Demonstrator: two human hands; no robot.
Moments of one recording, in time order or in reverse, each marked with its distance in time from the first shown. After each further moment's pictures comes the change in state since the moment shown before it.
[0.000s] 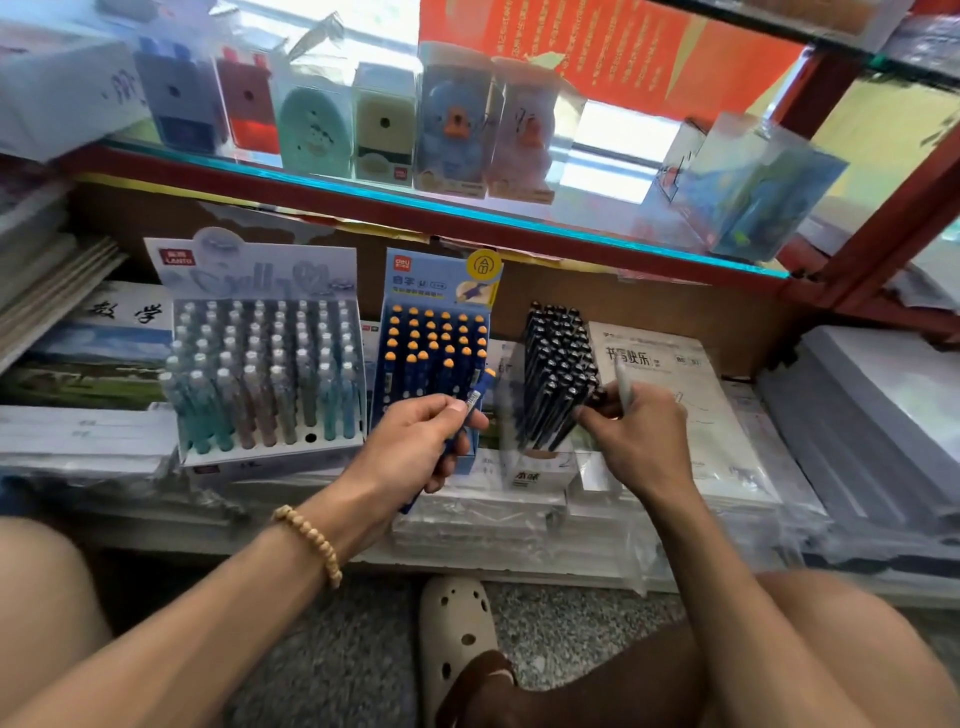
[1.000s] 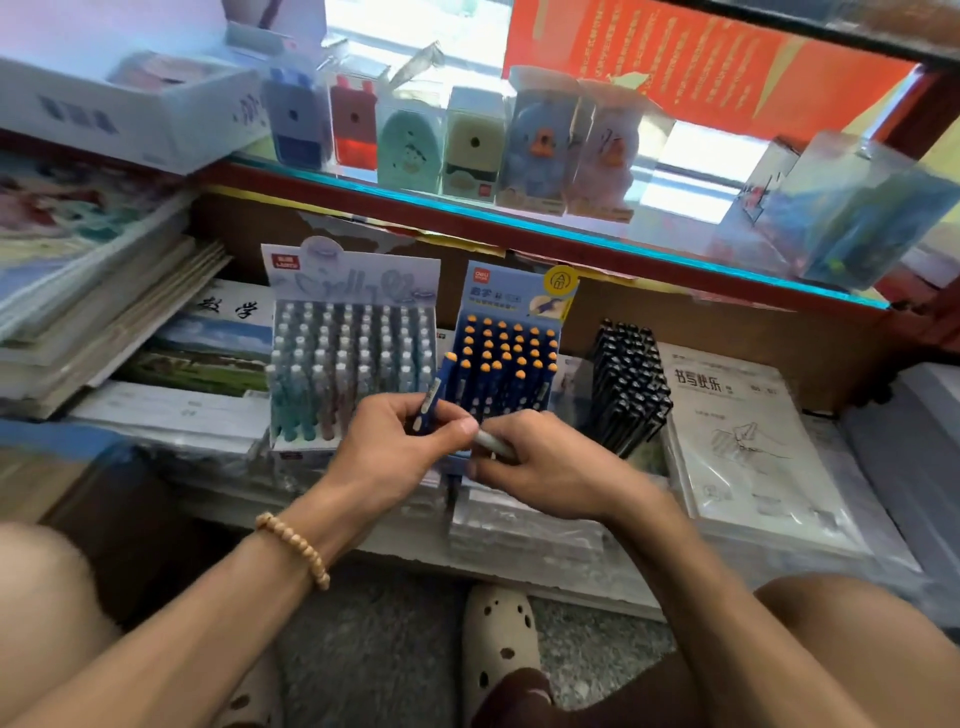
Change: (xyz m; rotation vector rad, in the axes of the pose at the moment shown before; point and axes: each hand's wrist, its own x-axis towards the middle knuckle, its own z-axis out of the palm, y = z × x) left_hand -0.020 -0.004 -0.047 0.057 0.241 0.164; right_hand -0.029 -0.095 0.038 -0.163 -0.863 -0.507
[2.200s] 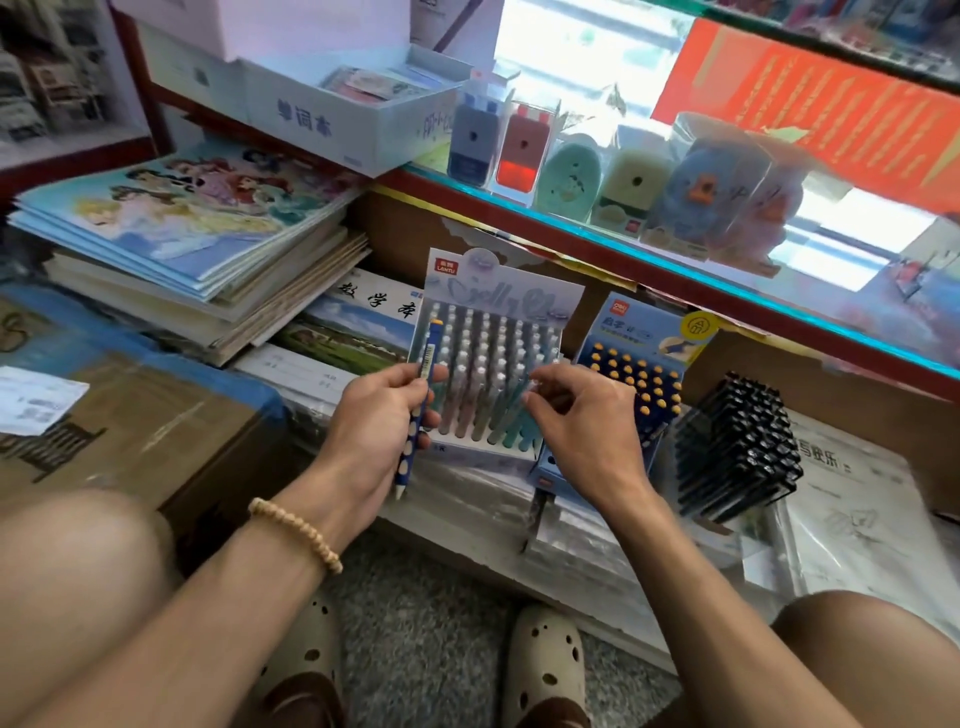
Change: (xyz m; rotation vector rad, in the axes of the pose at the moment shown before) left_hand -0.021 0.001 -0.096 -0.361 0.345 -0.122; right_hand 0.075 -0.050 0.040 0.063 0.677 -0.113
